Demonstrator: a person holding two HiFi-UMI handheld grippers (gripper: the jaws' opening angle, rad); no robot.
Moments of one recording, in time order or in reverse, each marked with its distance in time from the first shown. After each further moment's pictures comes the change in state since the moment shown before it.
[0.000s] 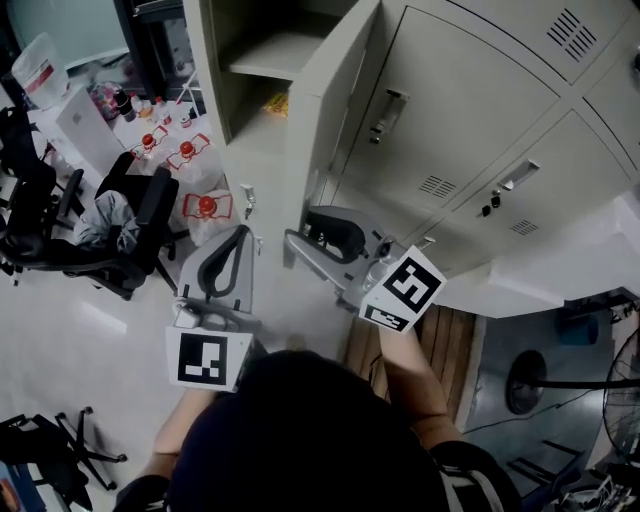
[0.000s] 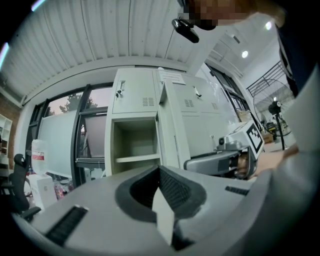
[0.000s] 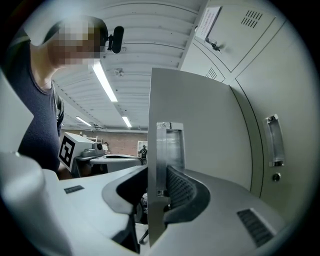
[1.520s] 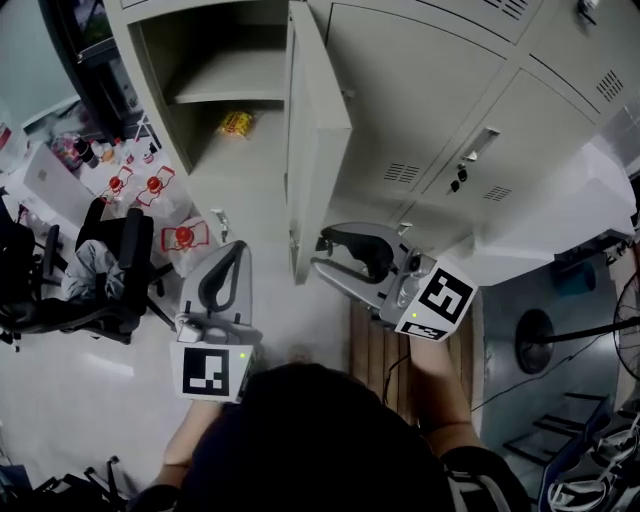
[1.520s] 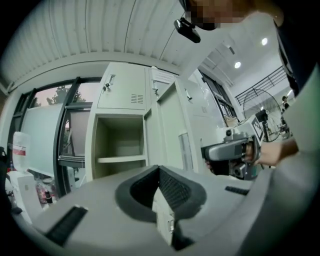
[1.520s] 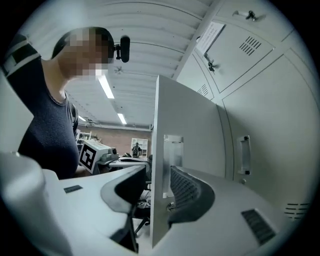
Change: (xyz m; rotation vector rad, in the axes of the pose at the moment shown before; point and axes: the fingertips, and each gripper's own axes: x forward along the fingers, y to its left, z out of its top) left arm 0.023 -0.026 0.001 -0.026 -0.018 -0.158; right arm -0.071 -0.003 0.018 -0.043 0.031 -0.089
